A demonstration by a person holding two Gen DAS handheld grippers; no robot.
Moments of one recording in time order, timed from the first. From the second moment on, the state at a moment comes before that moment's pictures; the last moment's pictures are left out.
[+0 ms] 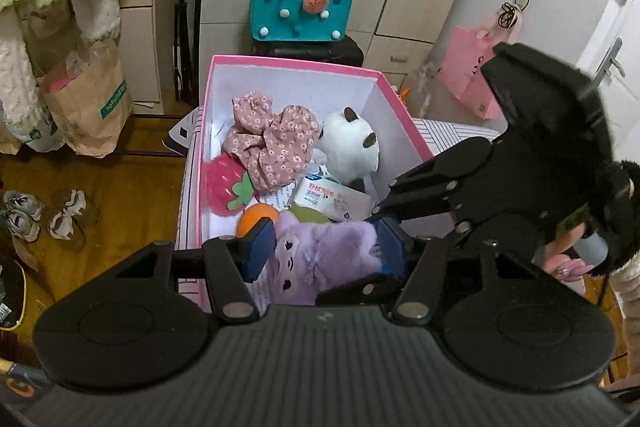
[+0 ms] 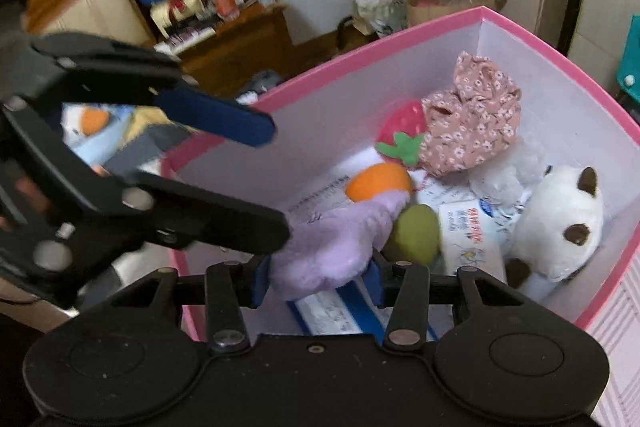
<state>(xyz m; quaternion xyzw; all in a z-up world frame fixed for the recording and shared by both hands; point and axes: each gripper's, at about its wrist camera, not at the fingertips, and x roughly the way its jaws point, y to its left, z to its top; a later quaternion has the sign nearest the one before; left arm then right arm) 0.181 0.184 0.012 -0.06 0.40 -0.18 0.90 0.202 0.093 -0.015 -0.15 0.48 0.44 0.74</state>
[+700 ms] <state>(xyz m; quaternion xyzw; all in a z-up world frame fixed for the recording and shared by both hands) 0.172 0.177 0.021 -0.02 0.35 -0.15 0.93 0.127 0.007 0.059 -0.12 0.37 0.33 0.86</state>
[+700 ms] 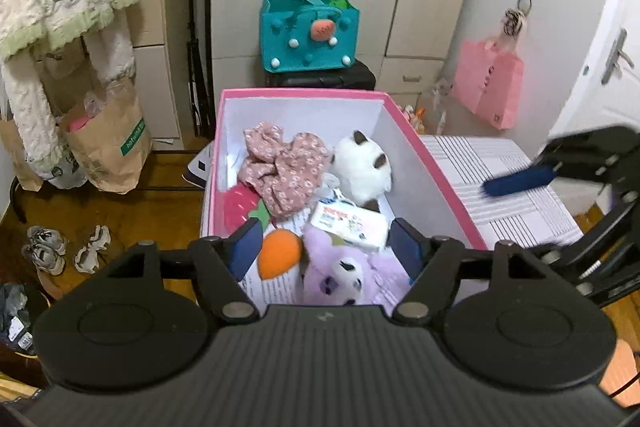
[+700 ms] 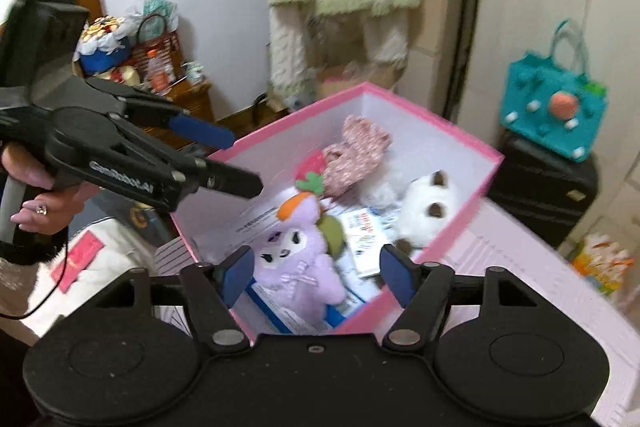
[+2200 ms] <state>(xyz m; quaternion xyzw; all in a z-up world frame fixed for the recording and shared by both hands) 0.062 0.058 0.059 0.04 0.37 -0.05 0.93 -0.005 -0.089 0.079 0.01 0.37 0.03 0.93</state>
